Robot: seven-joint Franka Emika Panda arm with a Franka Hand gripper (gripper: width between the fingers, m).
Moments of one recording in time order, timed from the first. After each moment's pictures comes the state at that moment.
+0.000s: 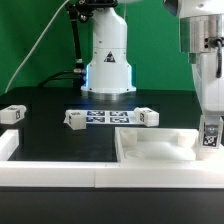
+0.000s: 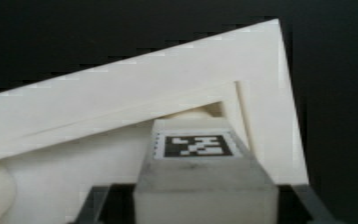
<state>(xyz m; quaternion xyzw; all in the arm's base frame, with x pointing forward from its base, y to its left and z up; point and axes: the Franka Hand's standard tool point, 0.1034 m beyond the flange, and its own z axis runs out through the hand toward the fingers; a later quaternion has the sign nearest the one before) 0.622 0.121 0.072 -0.61 0.79 0.01 0.05</state>
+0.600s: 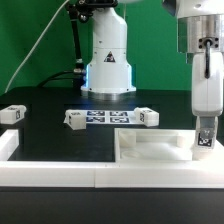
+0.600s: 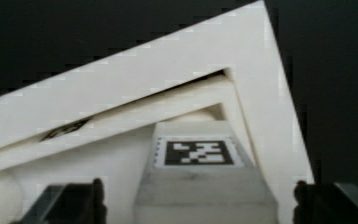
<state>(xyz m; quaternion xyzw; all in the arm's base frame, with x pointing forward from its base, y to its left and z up) 0.623 0.117 0.071 -0.58 0.81 0.01 0.05</state>
